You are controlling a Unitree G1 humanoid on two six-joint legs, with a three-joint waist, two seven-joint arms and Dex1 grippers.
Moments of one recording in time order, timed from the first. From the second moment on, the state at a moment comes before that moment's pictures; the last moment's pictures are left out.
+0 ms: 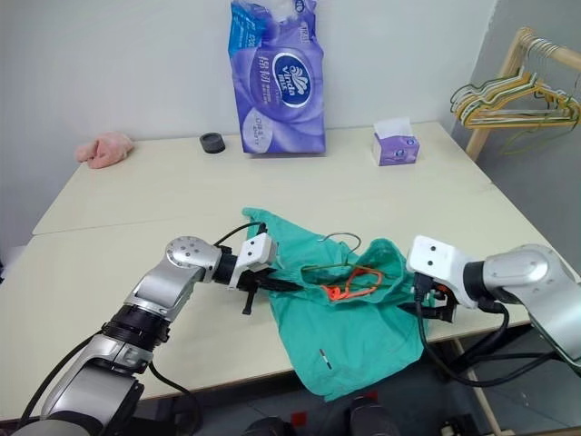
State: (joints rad) left arm -0.60 0.55 -0.31 0.32 -0.16 0.15 -1.35; right arm -0.27 -1.15 0.11 -0.60 0.37 0.85 0.94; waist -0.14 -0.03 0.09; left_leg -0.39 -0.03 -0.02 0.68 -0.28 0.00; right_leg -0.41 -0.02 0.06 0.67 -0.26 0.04
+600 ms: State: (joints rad) left arm -0.59 0.56 -0.31 0.27 -0.16 0.15 -1.39; right arm -0.38 -0.99 0.32 -0.32 0.20 0.73 0.95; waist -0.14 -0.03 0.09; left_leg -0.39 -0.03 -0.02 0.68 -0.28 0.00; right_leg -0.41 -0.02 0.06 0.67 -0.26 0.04
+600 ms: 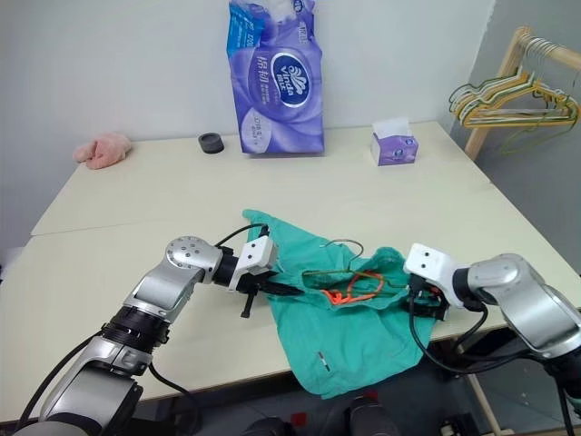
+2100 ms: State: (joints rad) left arm -0.73 0.57 -0.25 0.50 -0.20 0.17 -1.50; right arm -0.33 -1.05 0.24 -0.41 0.20 0.74 1.13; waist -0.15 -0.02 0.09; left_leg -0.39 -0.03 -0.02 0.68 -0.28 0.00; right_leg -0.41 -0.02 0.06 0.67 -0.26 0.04
